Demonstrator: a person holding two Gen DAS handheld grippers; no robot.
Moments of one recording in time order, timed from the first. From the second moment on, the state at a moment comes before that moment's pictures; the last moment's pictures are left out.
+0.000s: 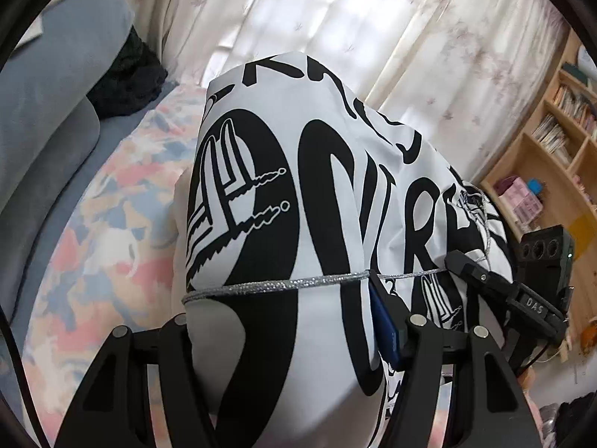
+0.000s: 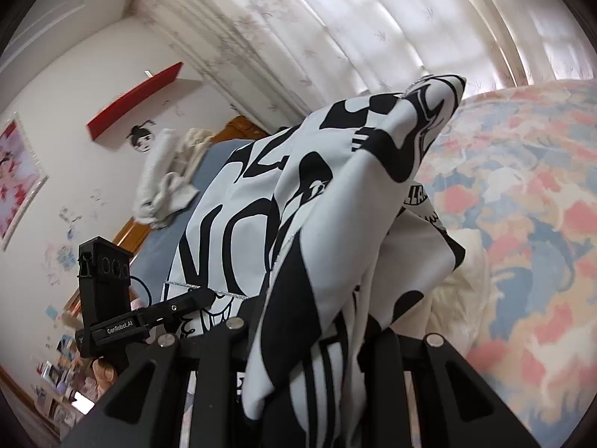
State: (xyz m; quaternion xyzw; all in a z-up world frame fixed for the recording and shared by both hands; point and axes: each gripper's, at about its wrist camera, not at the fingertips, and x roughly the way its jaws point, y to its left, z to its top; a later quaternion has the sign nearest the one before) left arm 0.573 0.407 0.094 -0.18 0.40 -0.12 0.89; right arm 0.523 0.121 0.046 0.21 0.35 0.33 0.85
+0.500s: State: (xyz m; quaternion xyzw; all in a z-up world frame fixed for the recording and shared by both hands) left arm 0.635 0.445 -0.089 -0.25 0.46 -0.05 0.85; right arm 0.583 0.113 -0.116 0.25 0.41 0.30 0.82
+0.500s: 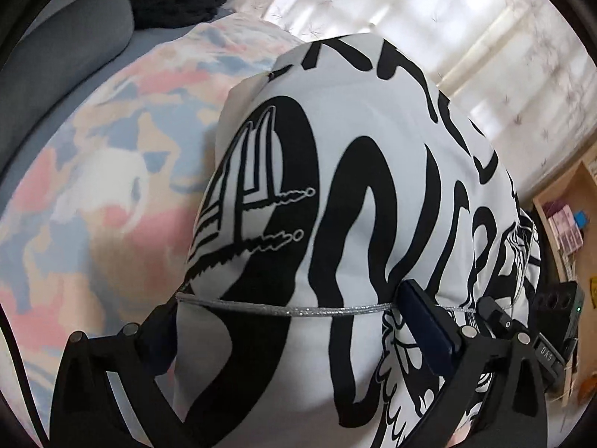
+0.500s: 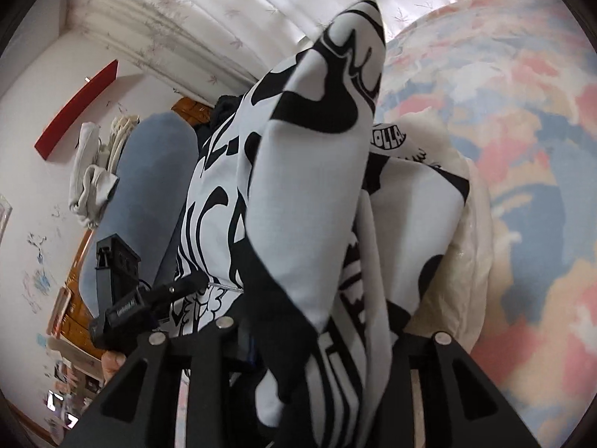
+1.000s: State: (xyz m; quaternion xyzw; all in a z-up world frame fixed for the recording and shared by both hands) left arm 0.614 0.415 -0.059 -0.19 0.44 0.04 0.88; right arm 0.587 0.101 -0.111 0.22 0.44 0.26 0.83
